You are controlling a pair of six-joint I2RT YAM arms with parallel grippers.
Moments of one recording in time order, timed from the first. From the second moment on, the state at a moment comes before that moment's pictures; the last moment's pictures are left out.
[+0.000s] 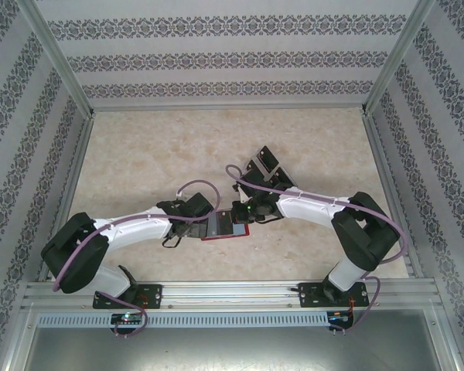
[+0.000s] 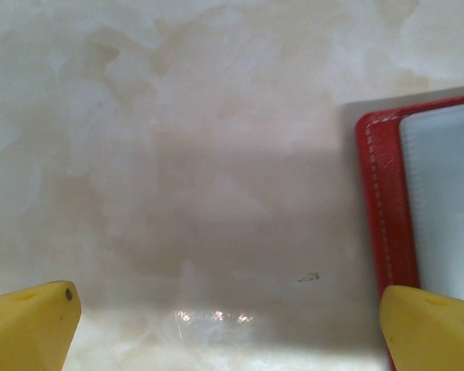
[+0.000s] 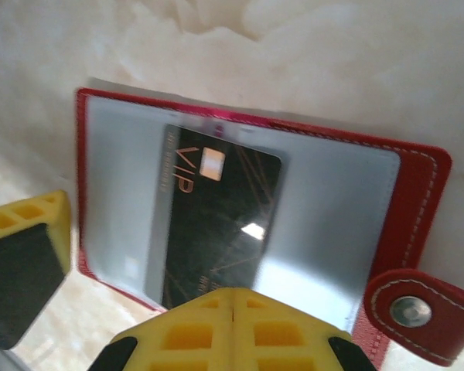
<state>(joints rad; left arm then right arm) -0.77 1.45 0.73 -0.61 -0.33 -0.70 0.74 1.65 0.93 -0.39 -0.30 0.61</state>
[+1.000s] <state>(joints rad) -0.77 1.47 0.70 -0.56 -0.31 -0.71 0.76 1.73 0.97 -0.44 -0.26 0.58</state>
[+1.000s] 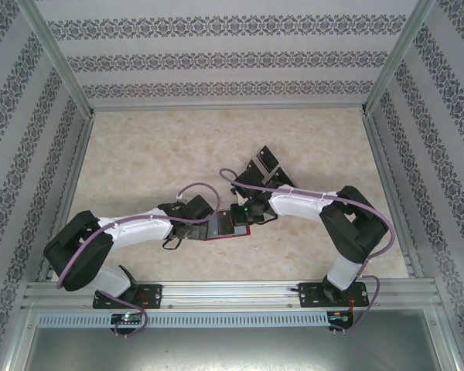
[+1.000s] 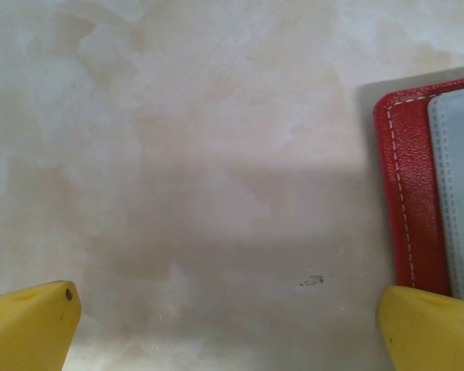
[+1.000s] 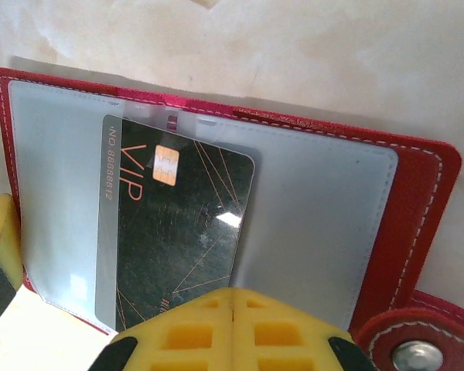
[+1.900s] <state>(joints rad) -0.77 1.47 0.70 -0.55 -0.31 -0.71 0.80 1.78 1.02 -0.43 -0.26 0.58</state>
